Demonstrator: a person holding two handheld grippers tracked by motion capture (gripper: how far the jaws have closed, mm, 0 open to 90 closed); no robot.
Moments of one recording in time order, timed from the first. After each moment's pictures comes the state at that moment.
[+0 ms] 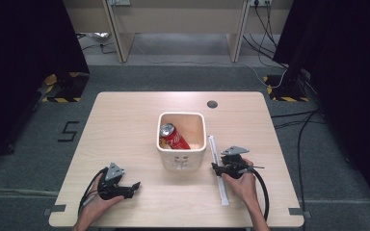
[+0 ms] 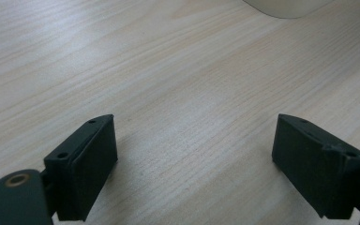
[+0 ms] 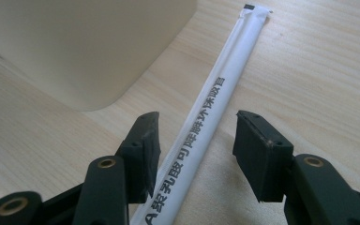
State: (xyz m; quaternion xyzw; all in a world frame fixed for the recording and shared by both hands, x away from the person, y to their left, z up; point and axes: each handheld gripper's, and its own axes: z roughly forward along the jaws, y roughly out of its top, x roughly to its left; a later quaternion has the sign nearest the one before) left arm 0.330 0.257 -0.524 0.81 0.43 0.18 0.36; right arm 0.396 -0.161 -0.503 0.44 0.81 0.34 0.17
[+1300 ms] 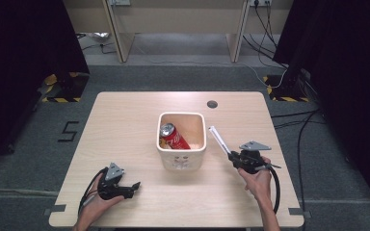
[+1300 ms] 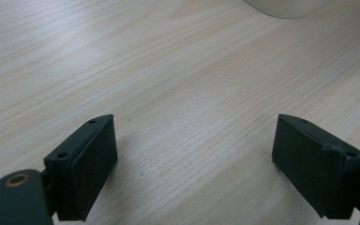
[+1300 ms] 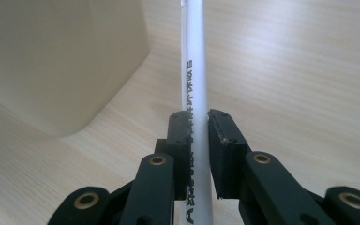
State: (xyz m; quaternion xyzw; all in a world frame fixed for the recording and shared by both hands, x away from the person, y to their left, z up) left arm 0.330 0.257 -0.524 0.81 0.43 0.18 0.36; right arm 0.395 -0.206 -0.476 0.47 0.77 0.39 0.19
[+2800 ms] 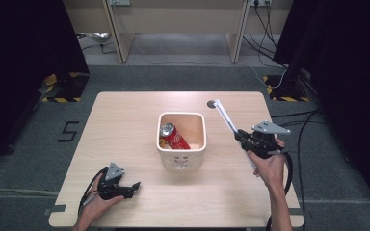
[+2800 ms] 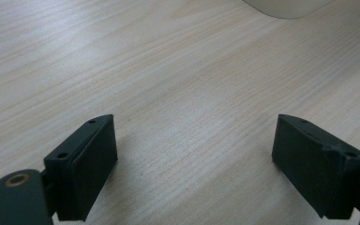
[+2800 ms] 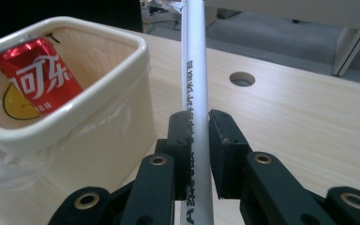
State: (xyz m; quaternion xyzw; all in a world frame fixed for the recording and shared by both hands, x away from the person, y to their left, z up) left arm 0.330 0.257 -0.524 0.81 0.43 0.18 0.36; right arm 0.396 -0.214 -0.386 0.43 0.75 0.45 0.23
